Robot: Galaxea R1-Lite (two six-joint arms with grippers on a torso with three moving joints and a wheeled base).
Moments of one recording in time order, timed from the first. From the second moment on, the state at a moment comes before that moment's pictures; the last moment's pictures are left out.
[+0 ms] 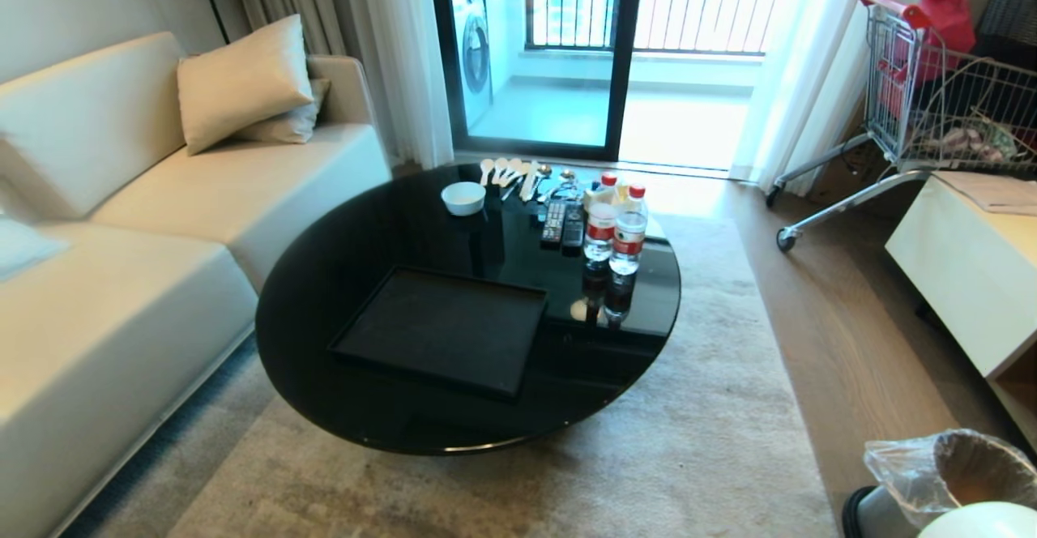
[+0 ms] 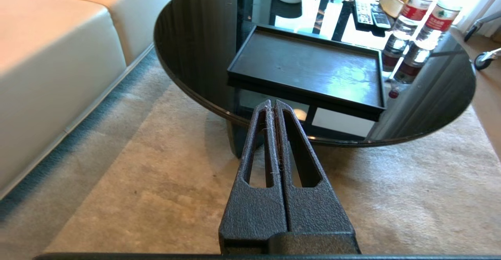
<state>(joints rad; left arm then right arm) 0.00 0.00 0.00 -0.01 0.01 -0.09 0.00 0.00 0.00 0.00 0.06 -0.08</state>
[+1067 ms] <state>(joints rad) 0.00 0.00 0.00 -0.01 0.01 -0.09 0.00 0.00 0.00 0.00 0.06 -0.08</state>
